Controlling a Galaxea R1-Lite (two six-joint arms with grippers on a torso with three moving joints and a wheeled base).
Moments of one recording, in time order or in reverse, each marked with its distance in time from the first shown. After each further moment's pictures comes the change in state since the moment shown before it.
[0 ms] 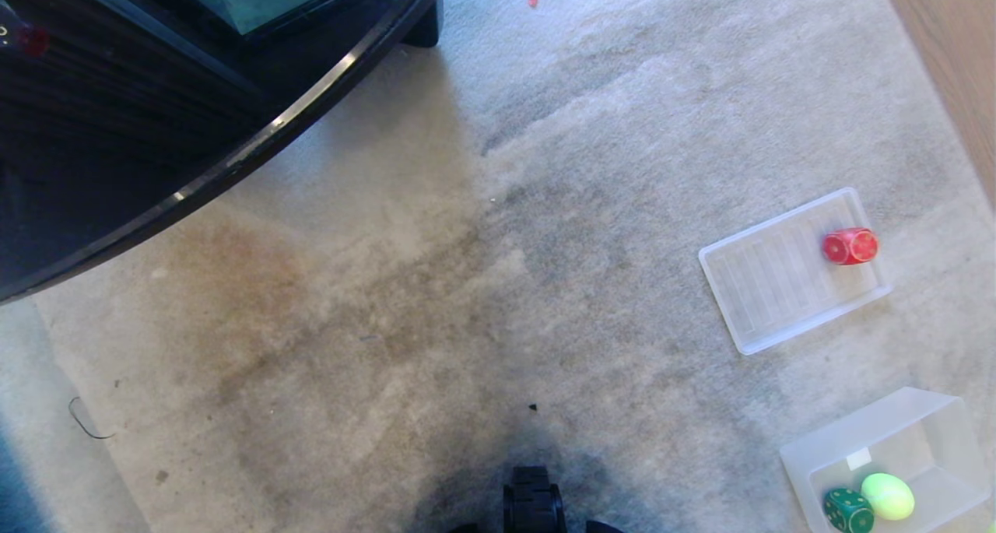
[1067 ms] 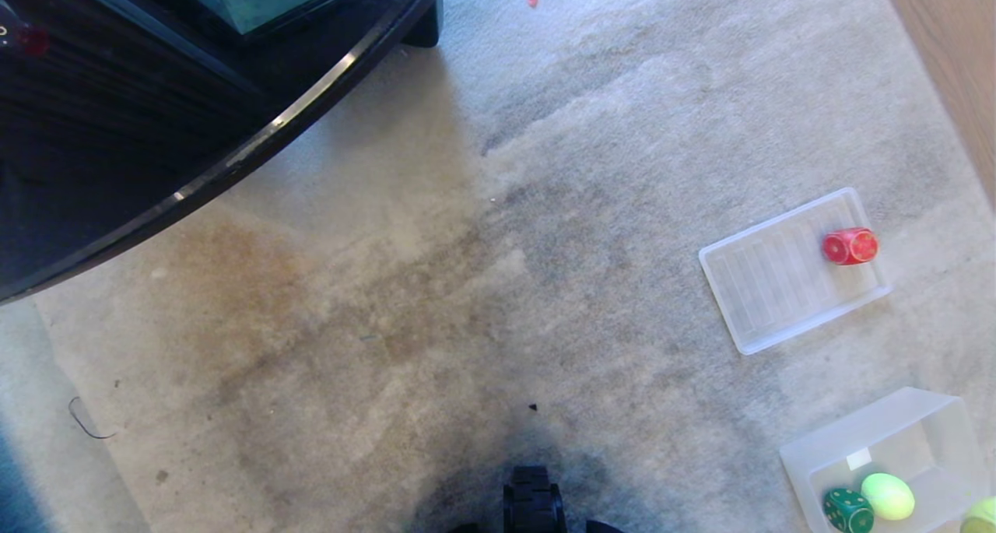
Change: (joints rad) left arm 0.000 0.000 0.000 -0.001 0.005 -0.014; right arm -0.021 0.240 -0.044 -0.034 -0.029 0.045
